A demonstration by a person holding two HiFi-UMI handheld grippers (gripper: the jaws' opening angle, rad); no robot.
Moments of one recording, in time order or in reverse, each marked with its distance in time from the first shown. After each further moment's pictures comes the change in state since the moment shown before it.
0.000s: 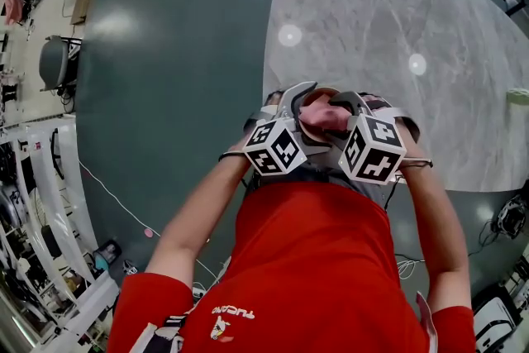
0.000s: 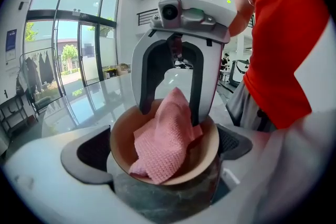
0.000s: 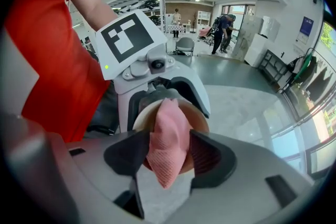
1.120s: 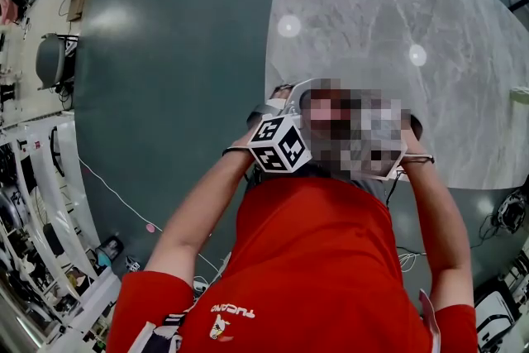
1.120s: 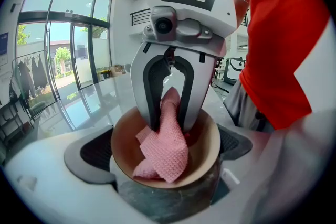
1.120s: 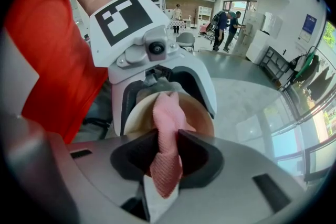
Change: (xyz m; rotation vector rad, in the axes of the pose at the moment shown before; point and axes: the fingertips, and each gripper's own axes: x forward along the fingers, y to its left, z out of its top) left arm 0.000 0.002 0.009 0.057 -0.001 -0.042; right arm 0.012 -0.004 -0.008 0.000 0.044 0.010
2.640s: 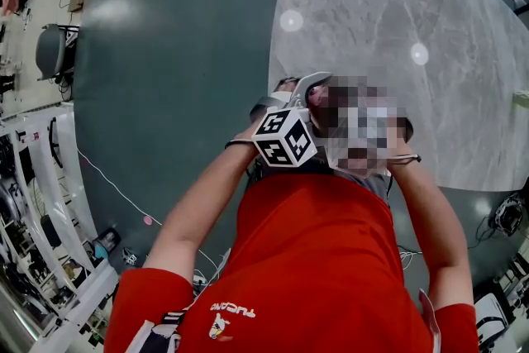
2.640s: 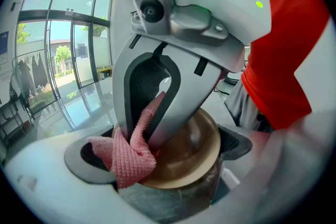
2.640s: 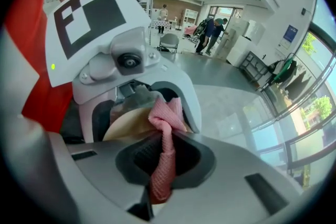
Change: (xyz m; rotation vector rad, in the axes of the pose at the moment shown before) left arm 0.003 0.002 0.001 -0.010 0.012 -0.003; right arm 0.010 -0.032 0.021 0.056 0.010 -0.215
